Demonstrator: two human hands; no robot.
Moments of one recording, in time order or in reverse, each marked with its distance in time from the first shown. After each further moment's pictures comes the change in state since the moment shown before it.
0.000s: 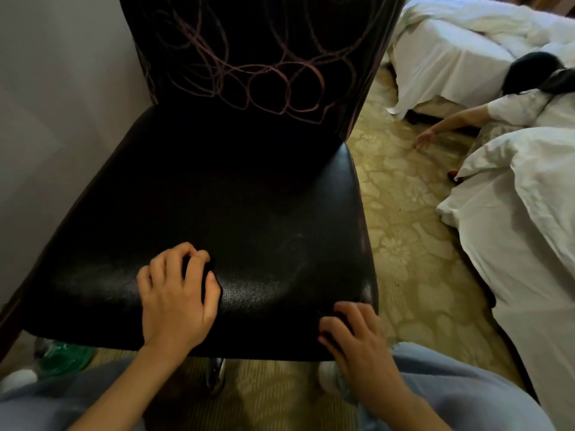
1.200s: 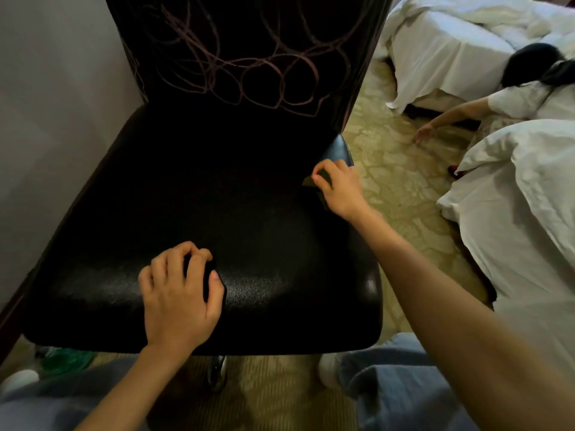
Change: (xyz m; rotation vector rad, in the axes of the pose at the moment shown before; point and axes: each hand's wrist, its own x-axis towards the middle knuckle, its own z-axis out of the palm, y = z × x) left_hand 0.001 0.005 0.000 -0.034 -0.003 -0.018; right_hand 0.231 0.083 0.010 0.028 0.022 0.268
